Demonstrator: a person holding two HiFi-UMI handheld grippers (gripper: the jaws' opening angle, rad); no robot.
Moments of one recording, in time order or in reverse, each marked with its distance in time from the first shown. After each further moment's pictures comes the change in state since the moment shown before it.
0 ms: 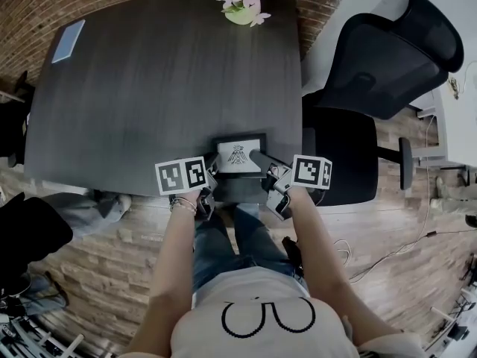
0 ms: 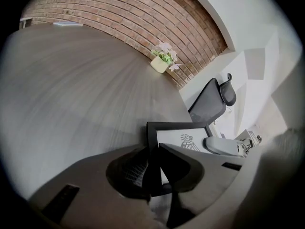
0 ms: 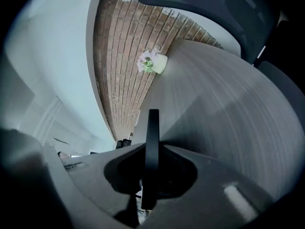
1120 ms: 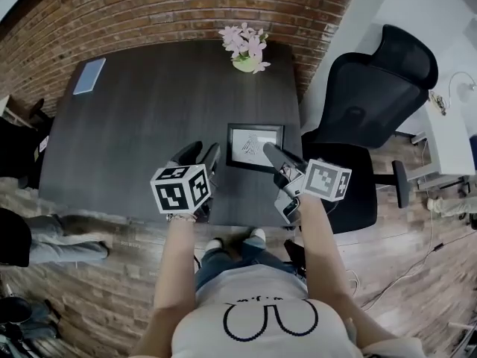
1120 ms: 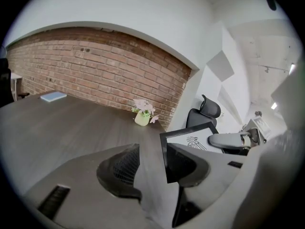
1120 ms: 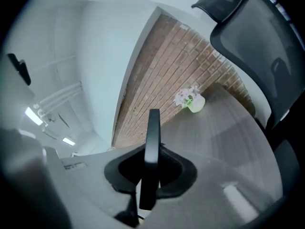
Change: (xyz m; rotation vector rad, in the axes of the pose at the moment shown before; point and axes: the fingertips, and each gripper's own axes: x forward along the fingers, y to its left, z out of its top) left arm -0.128 -0.070 0.136 0.377 -0.431 0.045; right arm -0.028 0.151 0.073 -0.376 -0.273 0.043
